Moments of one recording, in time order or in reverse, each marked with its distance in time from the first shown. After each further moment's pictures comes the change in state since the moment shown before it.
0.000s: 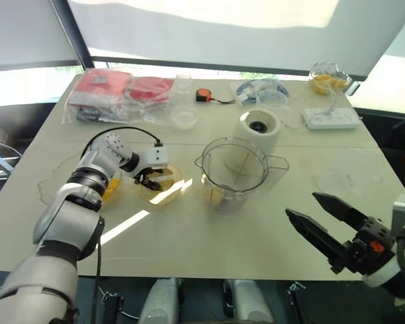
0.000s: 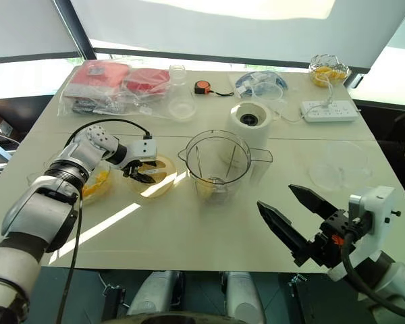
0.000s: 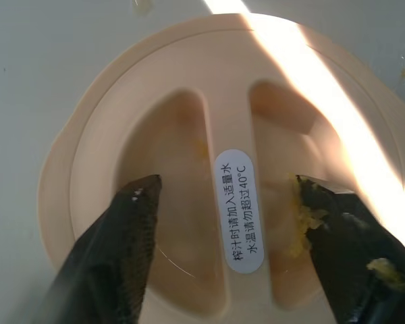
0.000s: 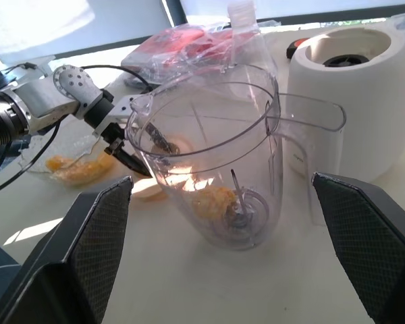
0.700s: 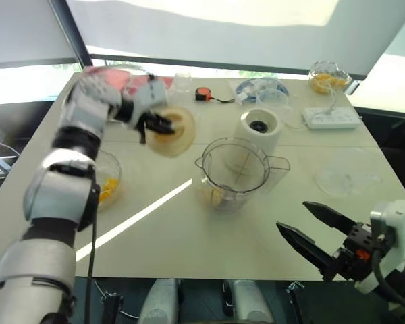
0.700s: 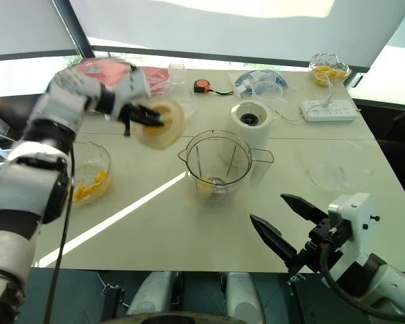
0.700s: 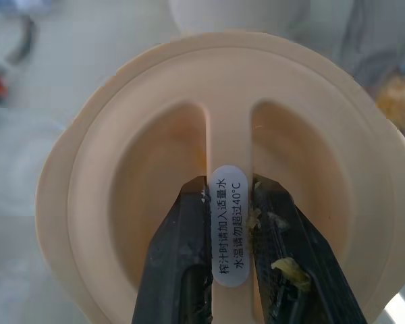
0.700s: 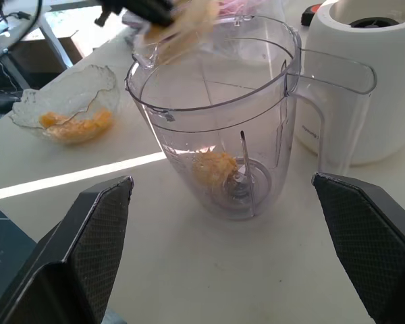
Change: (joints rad) left arm -0.333 0.053 0.217 -0.100 -0.181 0.159 -0.127; right arm -0.039 -0.011 0.049 0.000 -0.107 0.063 0.033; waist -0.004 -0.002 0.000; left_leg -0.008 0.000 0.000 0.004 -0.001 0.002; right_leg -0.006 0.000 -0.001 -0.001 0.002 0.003
